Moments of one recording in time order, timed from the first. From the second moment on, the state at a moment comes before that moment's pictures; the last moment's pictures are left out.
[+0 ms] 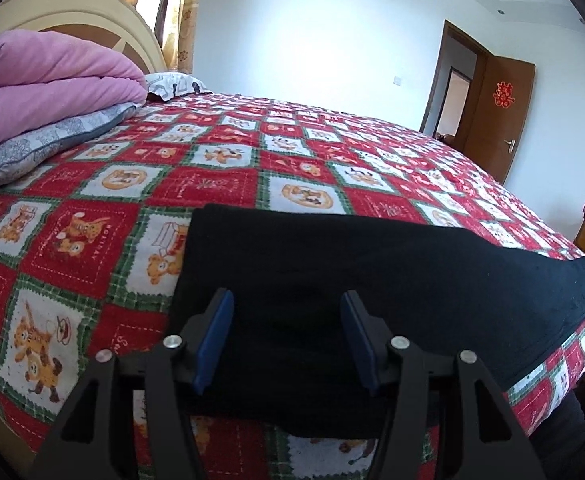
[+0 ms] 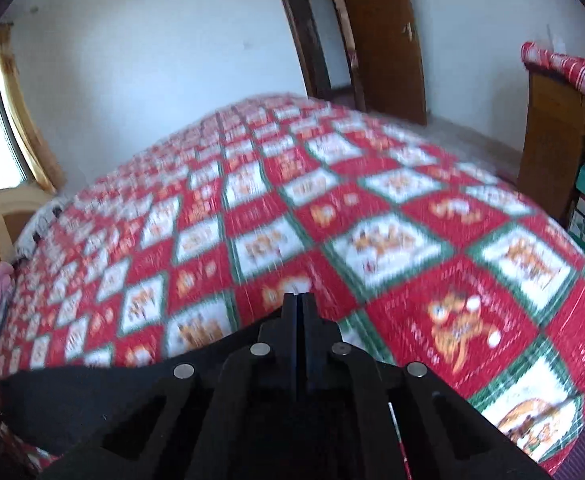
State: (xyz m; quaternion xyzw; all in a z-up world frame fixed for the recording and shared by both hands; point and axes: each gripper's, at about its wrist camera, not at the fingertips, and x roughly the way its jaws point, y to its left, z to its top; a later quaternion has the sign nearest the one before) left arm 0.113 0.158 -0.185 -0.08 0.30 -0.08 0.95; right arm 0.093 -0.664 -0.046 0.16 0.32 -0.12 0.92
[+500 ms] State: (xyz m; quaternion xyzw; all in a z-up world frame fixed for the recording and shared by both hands) left arm 0.104 0.137 -0.167 -0.05 0.27 -0.07 0.96; right arm 0.058 -0.619 -0.046 0.06 0.33 -0.18 0.93
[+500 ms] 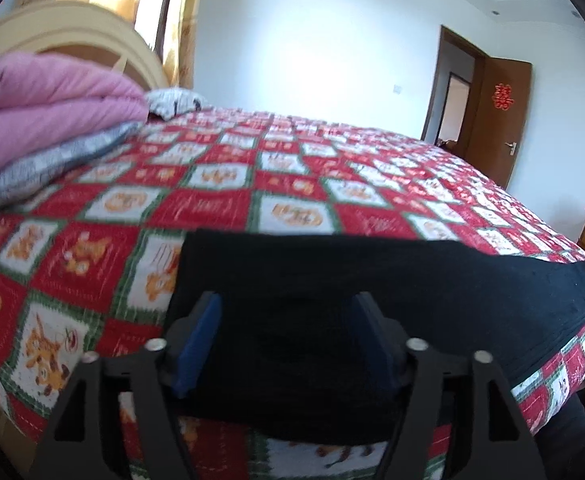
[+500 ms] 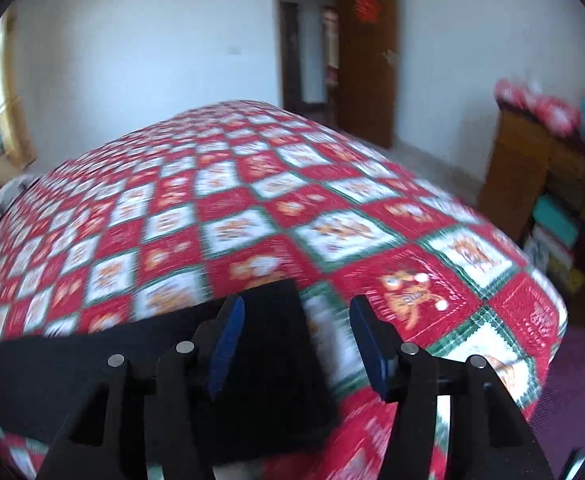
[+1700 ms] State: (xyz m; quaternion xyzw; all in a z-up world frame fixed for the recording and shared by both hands) left arm 0.141 0.030 -0.172 -0.03 0.34 -0.13 0.93; right arm 0.225 -0.270 -0.104 0.14 0.46 0.29 0.83
